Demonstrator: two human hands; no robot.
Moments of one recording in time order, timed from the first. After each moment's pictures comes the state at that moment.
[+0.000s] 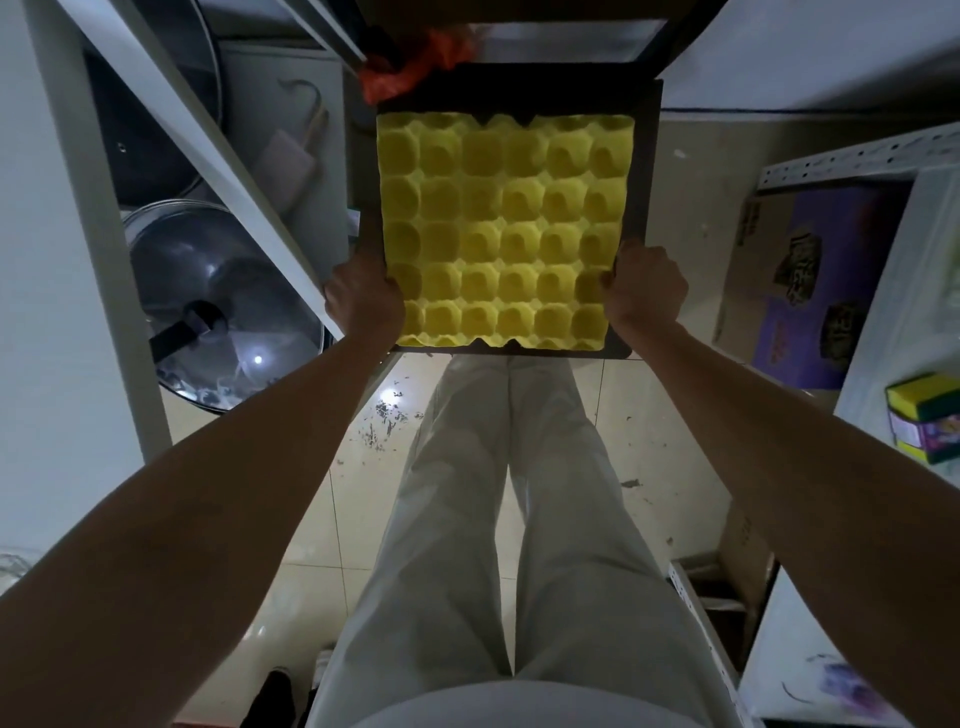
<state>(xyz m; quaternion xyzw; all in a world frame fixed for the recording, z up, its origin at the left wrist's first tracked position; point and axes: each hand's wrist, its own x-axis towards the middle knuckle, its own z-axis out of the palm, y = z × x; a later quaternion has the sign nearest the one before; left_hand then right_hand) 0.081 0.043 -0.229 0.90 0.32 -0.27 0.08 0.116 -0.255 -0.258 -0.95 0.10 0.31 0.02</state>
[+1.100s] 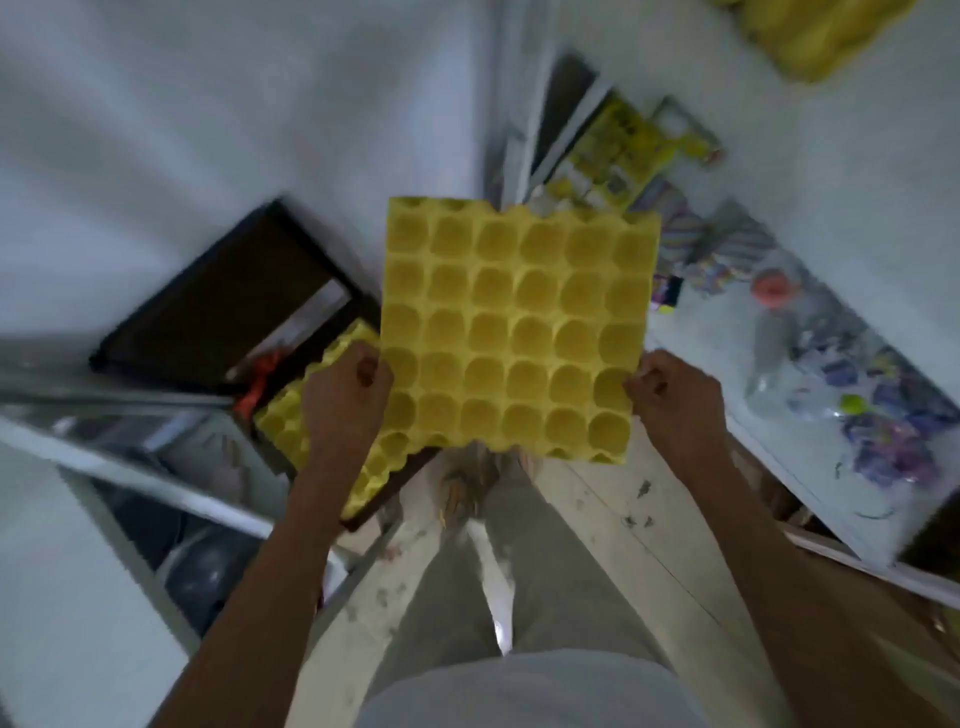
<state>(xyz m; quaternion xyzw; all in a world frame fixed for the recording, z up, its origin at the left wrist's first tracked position) 0.076 -0.153 0.048 0.94 -0.18 -0.13 0.26 -0.153 -0.427 0.073 -0.82 0.46 0.01 0.35</state>
